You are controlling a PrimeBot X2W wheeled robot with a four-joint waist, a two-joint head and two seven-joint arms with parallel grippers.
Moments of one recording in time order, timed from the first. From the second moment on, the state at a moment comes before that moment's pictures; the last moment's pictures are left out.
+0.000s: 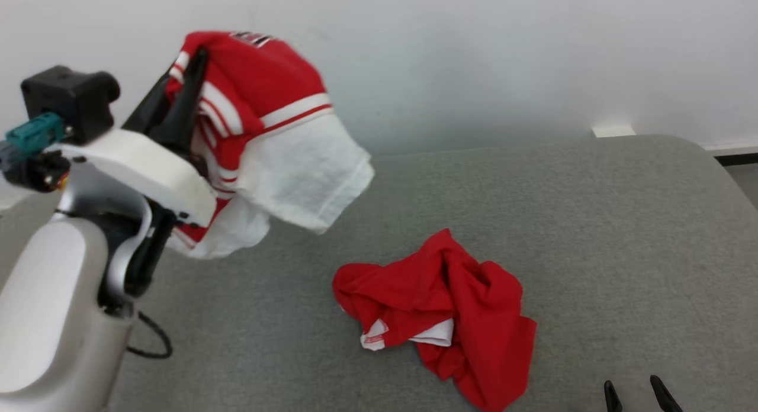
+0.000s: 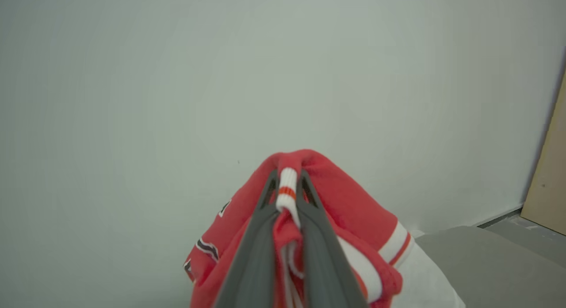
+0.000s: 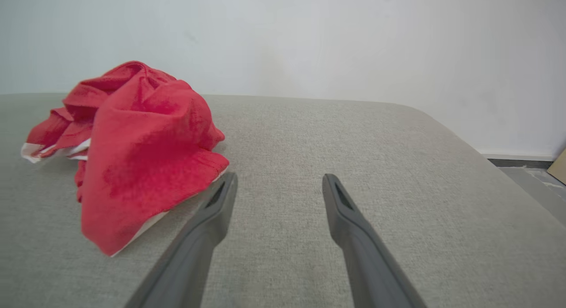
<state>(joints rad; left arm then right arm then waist) -0.68 0.40 -0.27 -0.02 -0.46 0.10 0.21 0.15 -0.05 0.00 0.19 0.10 0.13 -0.26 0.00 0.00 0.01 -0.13</state>
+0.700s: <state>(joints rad) -0.59 0.48 -0.14 0.51 -0.39 0.23 0.01 0.05 -0.05 0.01 0.16 0.02 0.13 -0.26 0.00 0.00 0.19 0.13</state>
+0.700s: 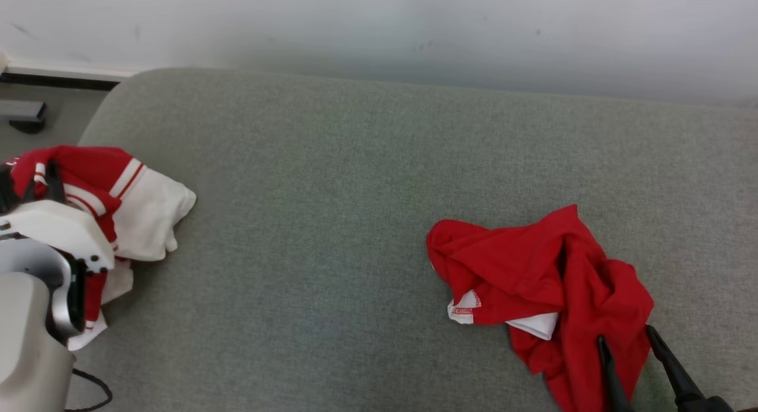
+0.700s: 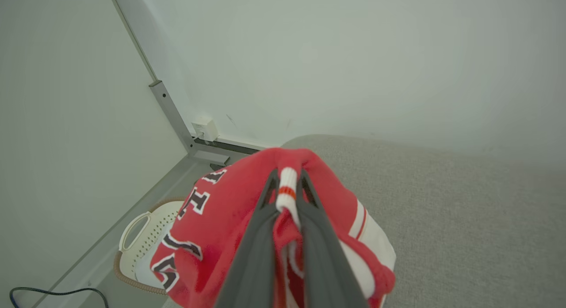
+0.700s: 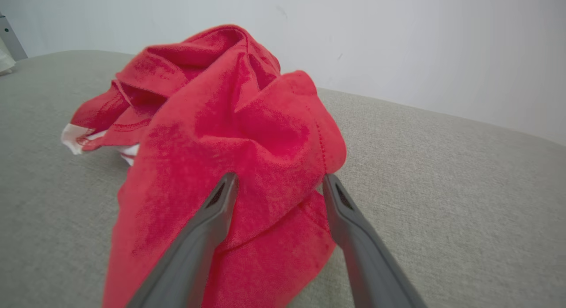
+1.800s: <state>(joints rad) -0.51 0.29 -0.18 0.47 -0.40 0.15 -0.26 0.10 -0.05 -0.01 0.16 0.02 0.13 -0.26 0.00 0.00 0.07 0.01</state>
